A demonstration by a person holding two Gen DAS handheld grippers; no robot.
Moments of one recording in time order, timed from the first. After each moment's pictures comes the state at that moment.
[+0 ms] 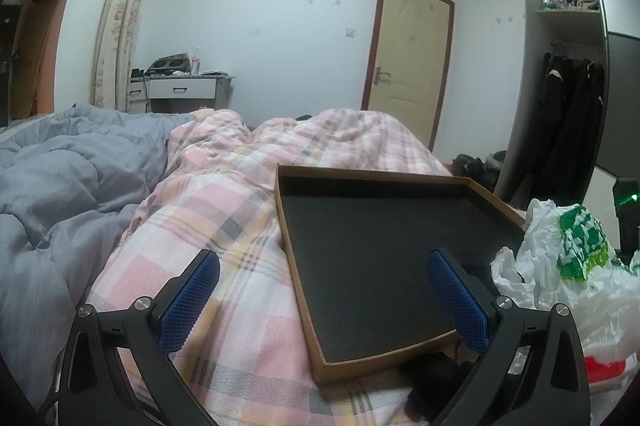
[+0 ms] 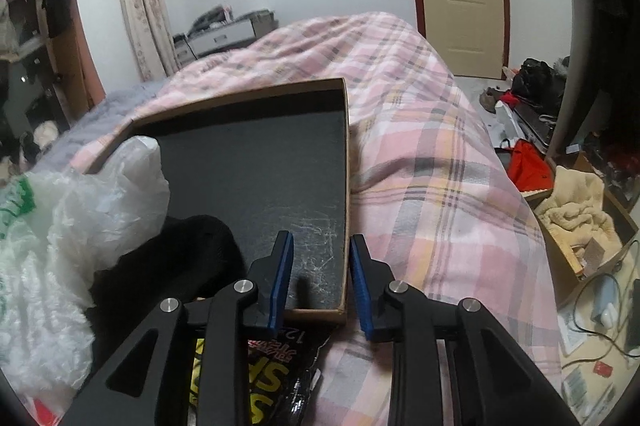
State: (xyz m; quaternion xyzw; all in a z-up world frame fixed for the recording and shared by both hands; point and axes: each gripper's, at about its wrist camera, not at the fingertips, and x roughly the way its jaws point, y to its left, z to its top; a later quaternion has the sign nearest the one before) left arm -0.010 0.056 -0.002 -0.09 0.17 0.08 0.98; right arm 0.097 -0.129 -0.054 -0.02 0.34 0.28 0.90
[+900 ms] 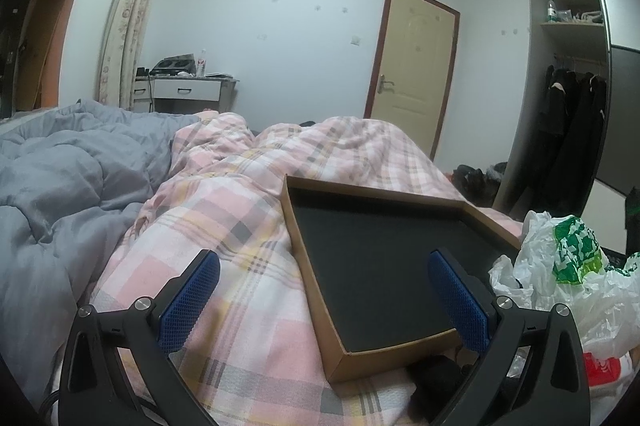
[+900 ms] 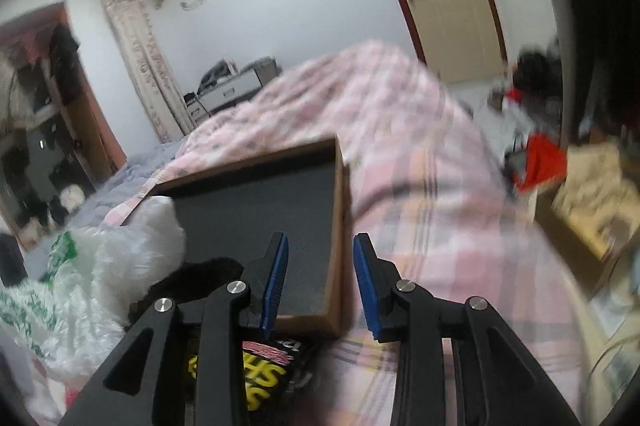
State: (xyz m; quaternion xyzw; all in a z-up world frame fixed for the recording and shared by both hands) left arm -0.009 0.062 0.002 -0.11 0.16 0.08 0.98; right arm 0.085 -0.149 -0.041 0.06 0.28 0.30 0.91
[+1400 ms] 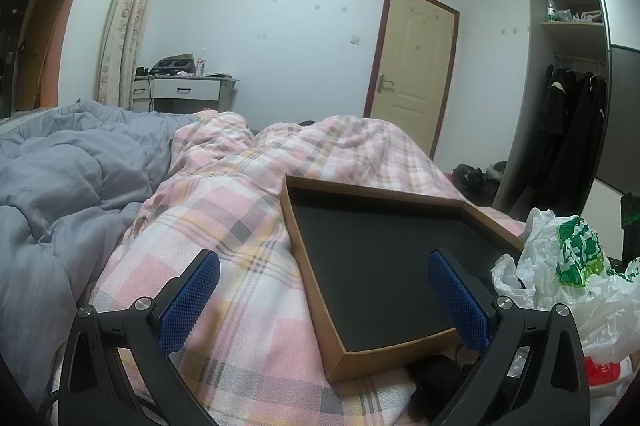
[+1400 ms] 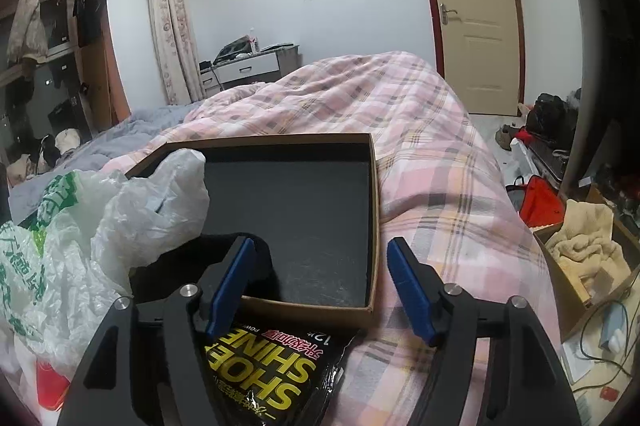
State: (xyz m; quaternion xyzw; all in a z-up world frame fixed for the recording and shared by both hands) left arm -0.009 0.062 0.002 -0.11 0.16 0.08 0.98; right arm 0.086 -0.125 -0.049 -0.02 0.27 0.32 0.91
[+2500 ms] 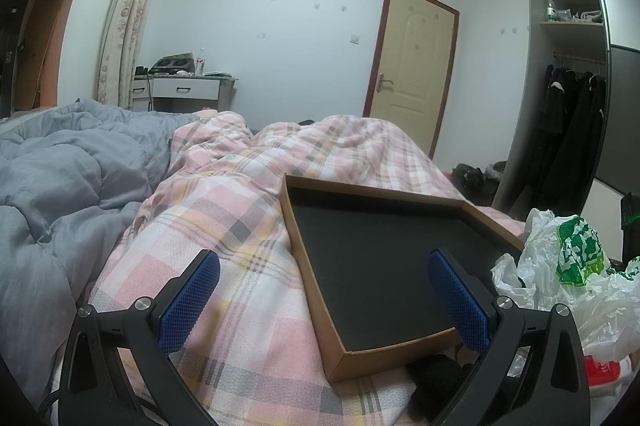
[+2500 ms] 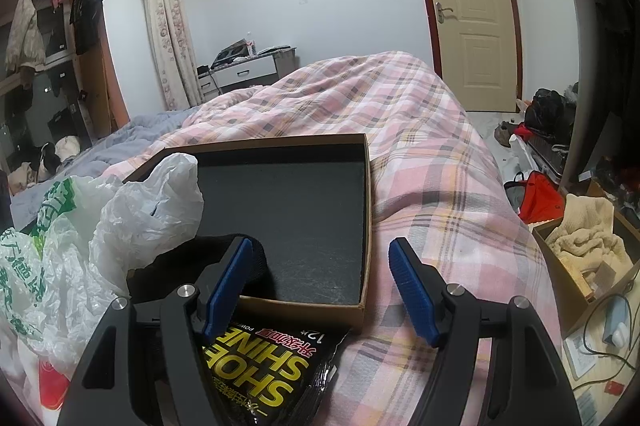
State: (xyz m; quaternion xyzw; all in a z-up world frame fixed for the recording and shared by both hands) left arm -0.009 0.061 0.003 -0.11 0.16 0.08 0.98; right arm 0.087 -0.130 -0.049 -0.01 0.27 0.31 0.91
